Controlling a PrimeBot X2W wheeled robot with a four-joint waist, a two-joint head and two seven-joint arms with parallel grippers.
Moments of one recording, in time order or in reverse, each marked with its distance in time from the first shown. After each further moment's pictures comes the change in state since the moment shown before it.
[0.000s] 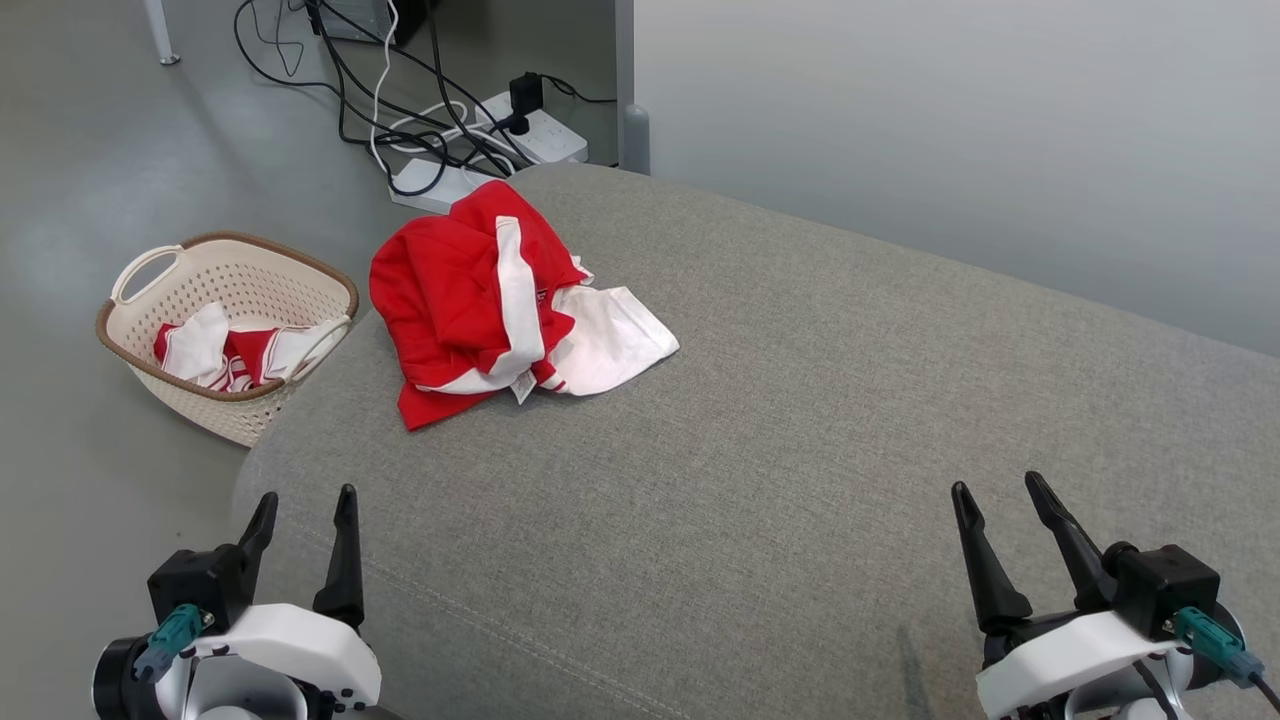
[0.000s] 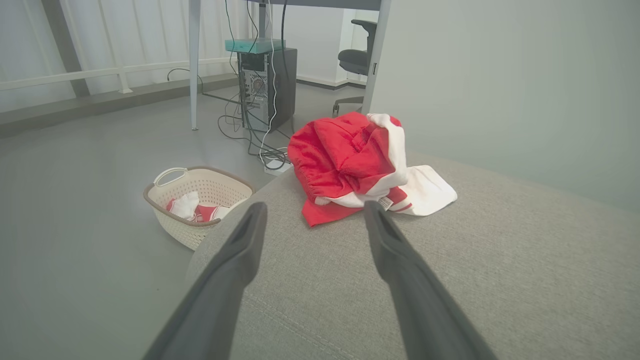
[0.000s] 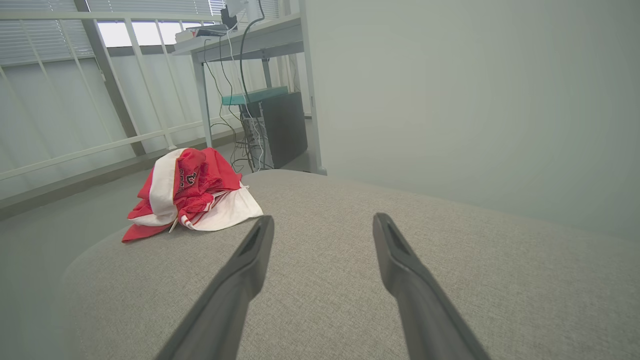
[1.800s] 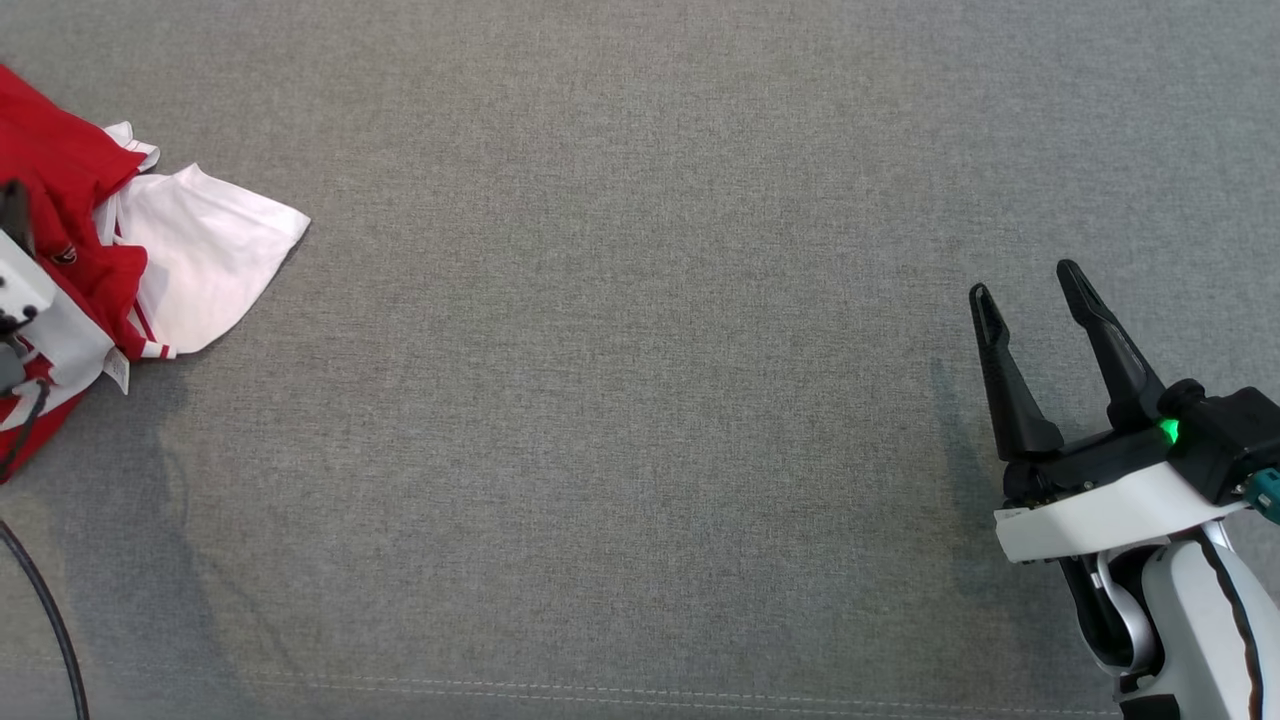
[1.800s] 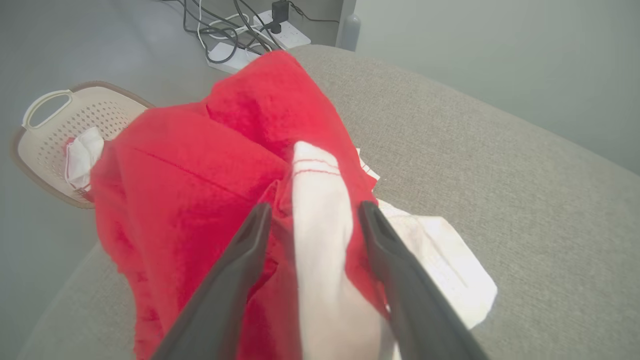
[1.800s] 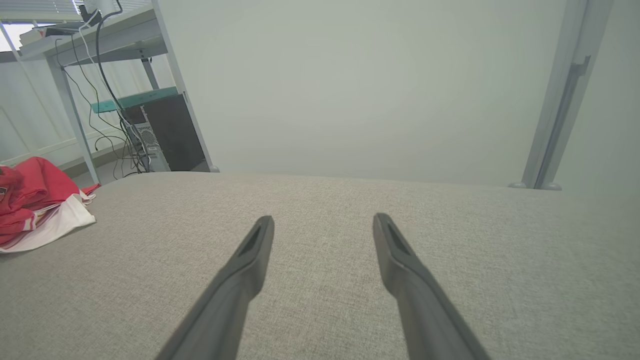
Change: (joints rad) left arm -0.844 0.203 0.153 0.677 -0.182 -0.073 0.435; right arm -0.200 -0.075 0.035 -0.185 0.000 0.000 -0.002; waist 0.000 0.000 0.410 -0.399
